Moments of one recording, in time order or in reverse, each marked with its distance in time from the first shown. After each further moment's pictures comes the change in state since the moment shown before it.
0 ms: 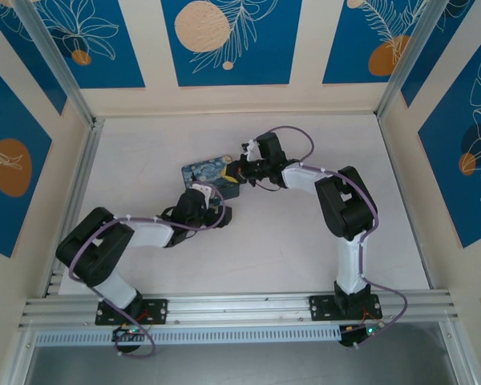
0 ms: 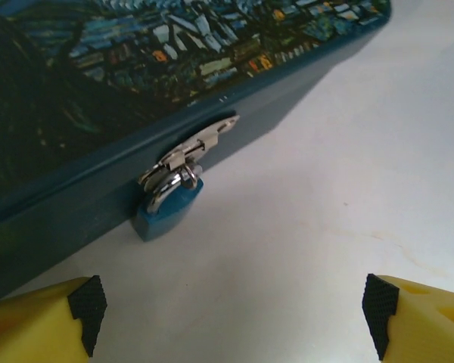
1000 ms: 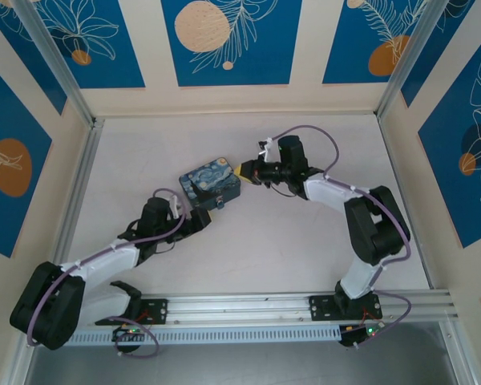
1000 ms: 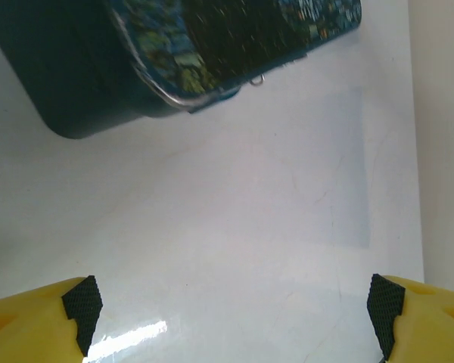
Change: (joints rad) left arm 0.177 -0.471 -0.221 -0.240 0.379 -0.407; right arm -0.051 -0.244 -0.188 0.071 0.002 -0.029
